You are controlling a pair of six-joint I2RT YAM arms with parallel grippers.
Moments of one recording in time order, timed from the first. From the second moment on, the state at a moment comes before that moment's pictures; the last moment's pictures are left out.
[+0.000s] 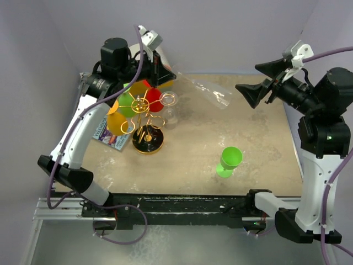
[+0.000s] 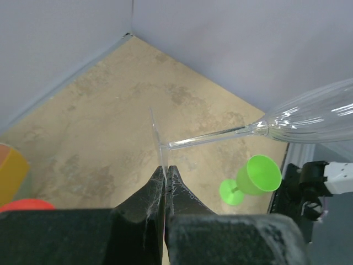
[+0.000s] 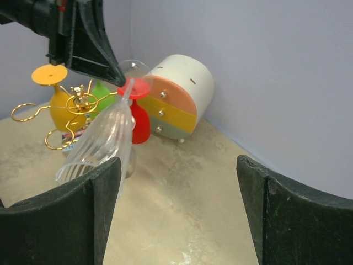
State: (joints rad) left arm -0.44 1.58 1.90 -0.51 0.66 -0.17; right arm -0.02 1.10 1.79 -0.66 -0.78 -0.11
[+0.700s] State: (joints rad) left arm -0.49 1.14 1.86 -1.01 0.43 0.65; right arm -0.11 1.04 1.76 -0.69 -0.76 -0.15
